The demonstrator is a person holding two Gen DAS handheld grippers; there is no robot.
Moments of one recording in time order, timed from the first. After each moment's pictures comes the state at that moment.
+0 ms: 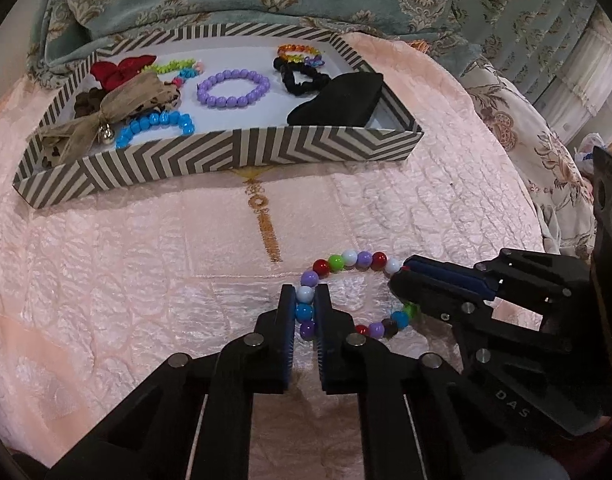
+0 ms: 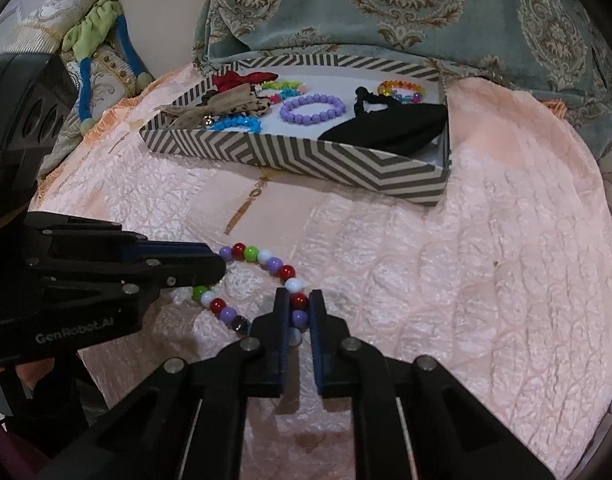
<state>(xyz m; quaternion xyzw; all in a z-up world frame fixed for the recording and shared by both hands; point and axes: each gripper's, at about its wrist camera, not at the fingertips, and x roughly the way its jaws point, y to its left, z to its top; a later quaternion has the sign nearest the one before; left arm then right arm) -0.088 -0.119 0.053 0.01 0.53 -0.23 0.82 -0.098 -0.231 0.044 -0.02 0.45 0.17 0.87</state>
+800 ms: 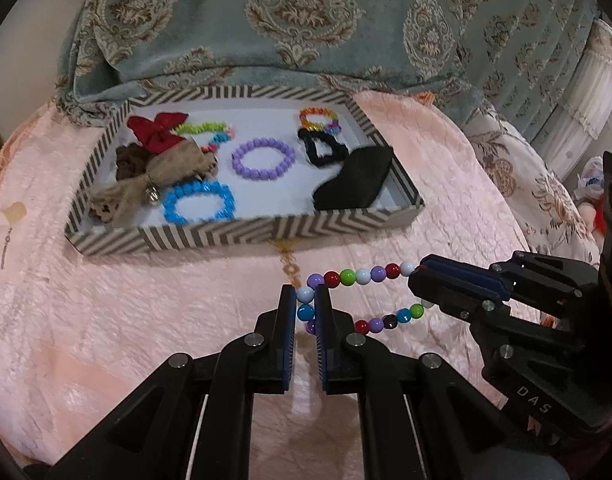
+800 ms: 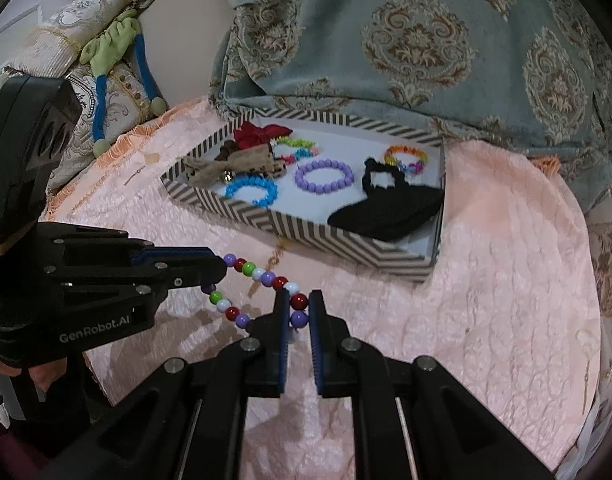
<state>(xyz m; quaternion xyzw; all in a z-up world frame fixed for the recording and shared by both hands) -0.075 -0.094 0.103 -0.01 0.47 -0.21 0.86 -0.088 -0.224 0.098 -0.03 0.40 0.19 0.90</state>
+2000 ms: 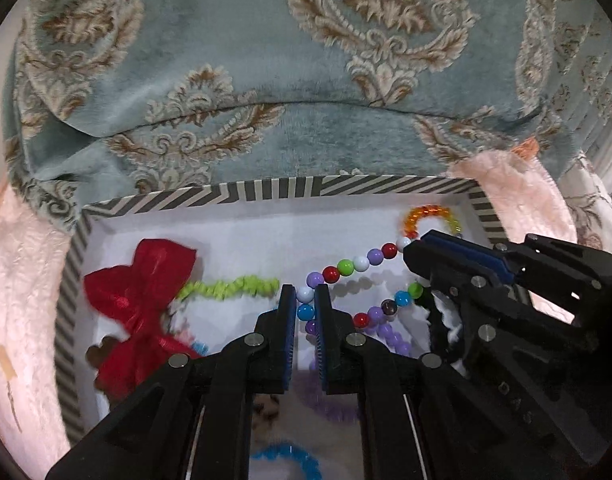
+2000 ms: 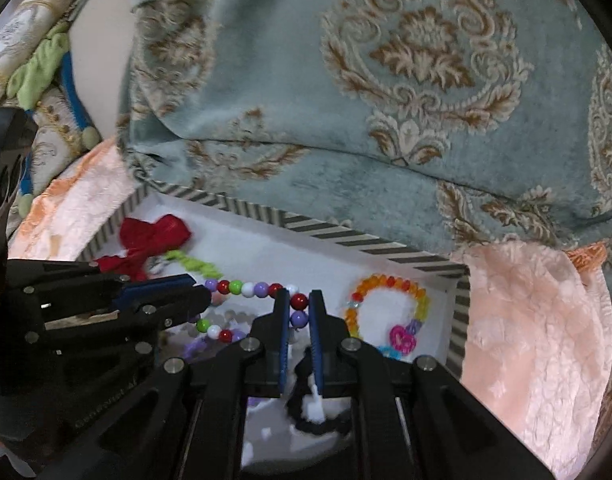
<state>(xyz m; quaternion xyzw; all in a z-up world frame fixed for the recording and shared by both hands) 0.148 -0.121 0.068 0.03 0.50 -0.15 0.85 0.157 -0.219 0.086 -0.03 0.42 0.14 0.90</state>
